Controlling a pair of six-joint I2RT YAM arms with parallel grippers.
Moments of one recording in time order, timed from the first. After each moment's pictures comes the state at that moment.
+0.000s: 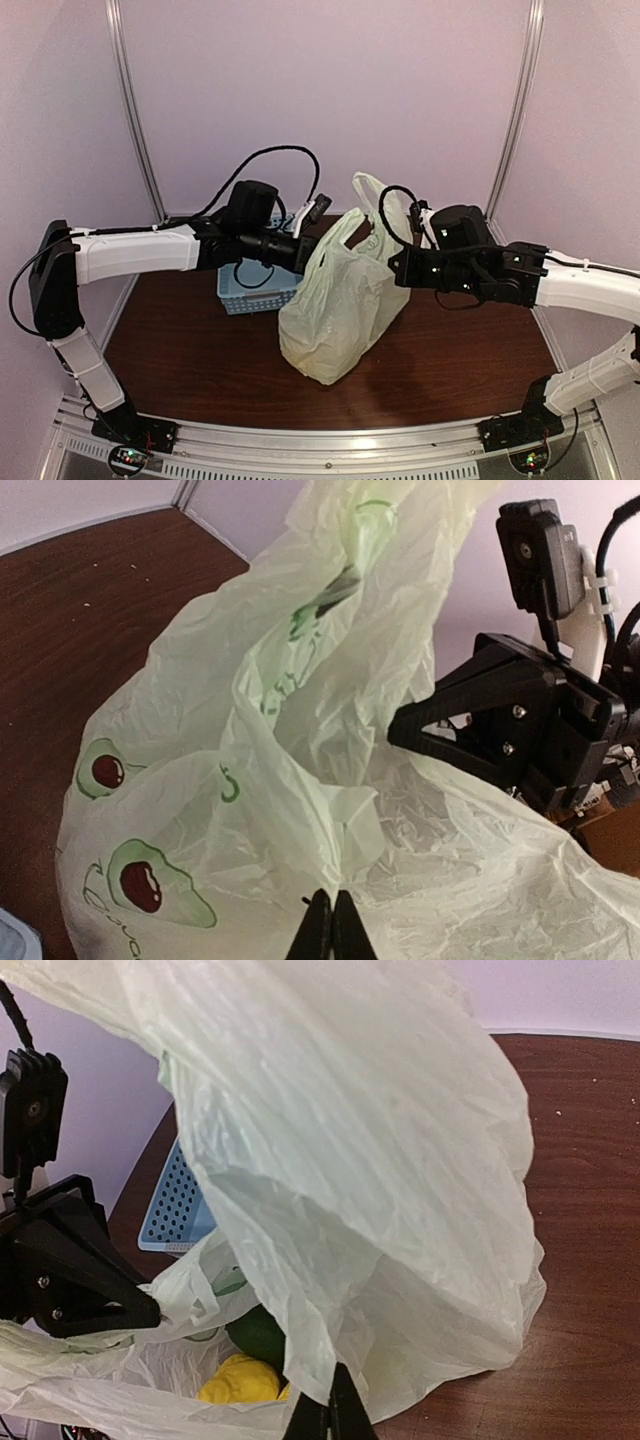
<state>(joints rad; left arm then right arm) -0.81 1.71 1.28 -0.03 0.65 -0.41 0.91 1.23 0.99 -0.29 0.26 0.66</state>
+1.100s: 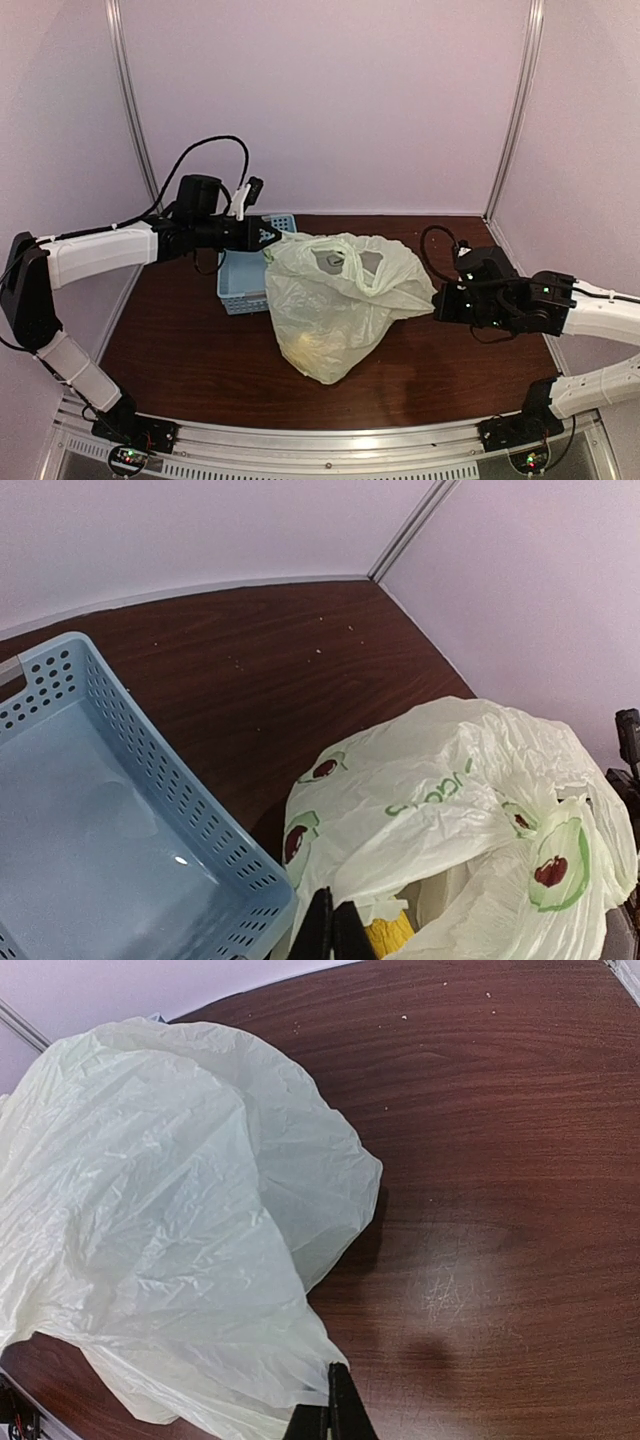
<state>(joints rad) -0.55 1.54 1.12 -0.06 0.41 -0.34 0.91 1.00 0.76 -0.52 0.40 0.82</state>
